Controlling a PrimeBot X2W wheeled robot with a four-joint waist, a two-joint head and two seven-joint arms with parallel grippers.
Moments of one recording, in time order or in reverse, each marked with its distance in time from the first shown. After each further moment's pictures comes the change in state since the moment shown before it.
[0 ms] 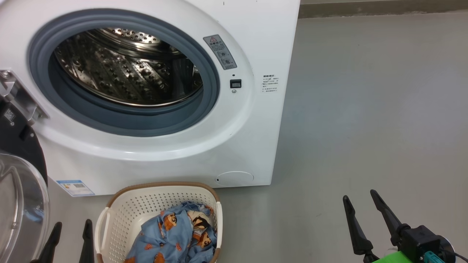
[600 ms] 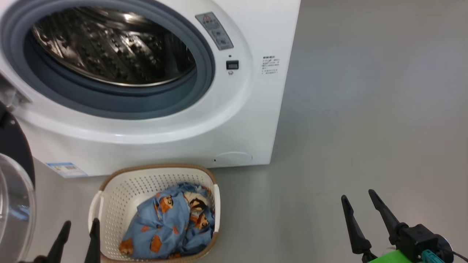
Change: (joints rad) left arm -0.012 0.027 -0.064 0.033 -0.085 0.000 0.000; right arm -0.005 0.000 0.004 0.013 0.000 0.000 0.000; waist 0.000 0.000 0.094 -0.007
